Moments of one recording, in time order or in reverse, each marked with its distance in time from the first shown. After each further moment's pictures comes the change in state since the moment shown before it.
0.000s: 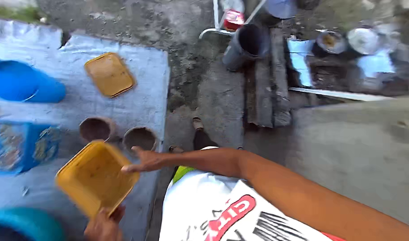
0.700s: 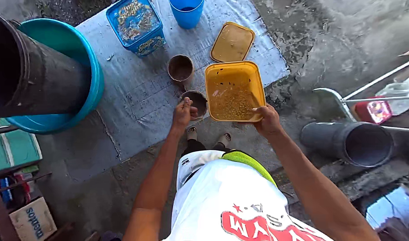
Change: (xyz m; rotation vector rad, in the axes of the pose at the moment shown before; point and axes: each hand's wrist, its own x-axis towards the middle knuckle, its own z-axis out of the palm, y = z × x) left_hand 0.019 0.062 0.157 -0.196 -0.134 0.005; right_hand -0.038 -0.021 -0.182 0.217 0.270 -0.053
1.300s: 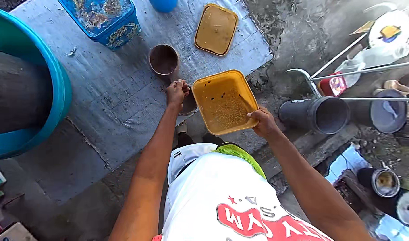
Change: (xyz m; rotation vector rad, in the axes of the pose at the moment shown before) left_hand 0.103 -0.017 0.020 -0.379 0.054 -0.079; right_hand -0.031 0.029 -0.013 -0.138 0.015 -0.006
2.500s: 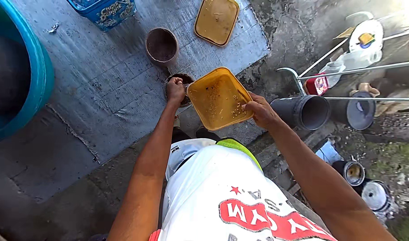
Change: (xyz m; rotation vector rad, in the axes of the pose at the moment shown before) left_hand -0.002 -0.027 -0.015 0.476 0.002 0.034; right_hand 0.003 -0.022 0.009 -0.353 -0.129 0.104
